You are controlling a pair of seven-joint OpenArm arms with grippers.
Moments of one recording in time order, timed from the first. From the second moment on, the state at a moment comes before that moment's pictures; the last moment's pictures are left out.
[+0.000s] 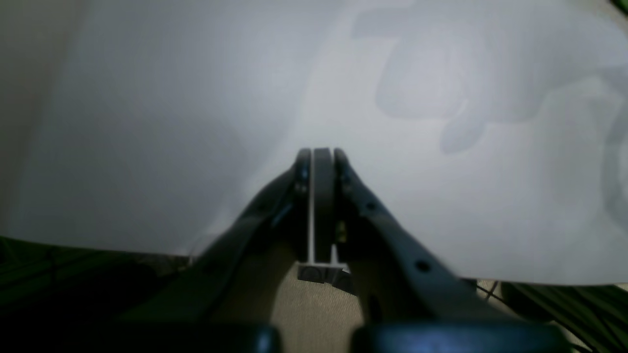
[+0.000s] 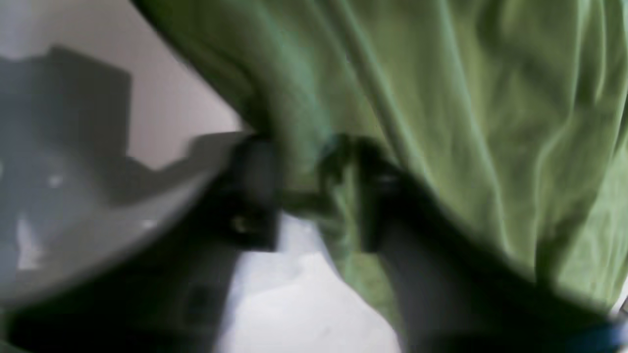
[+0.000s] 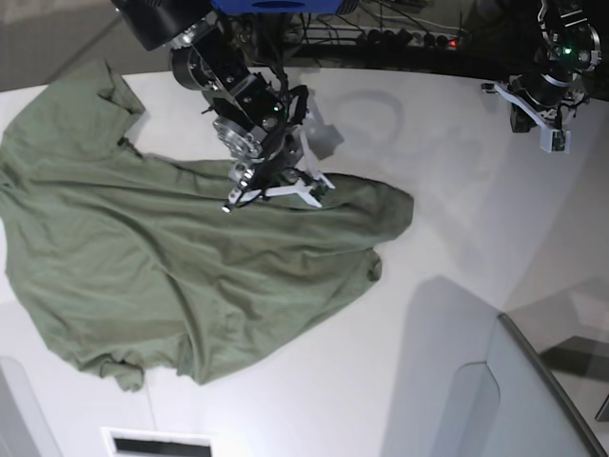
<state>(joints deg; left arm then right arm) 29.1 -13.6 -31.7 90.1 -10.5 -24.6 28.1 -3.2 -3.9 -31.3 72.3 -31.7 8.6 -39.5</state>
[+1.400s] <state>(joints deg) 23.8 -16.5 -22.8 86.2 -10.5 -24.5 28.4 5.0 -1.6 -22.5 90.9 1.3 14.4 -63.0</state>
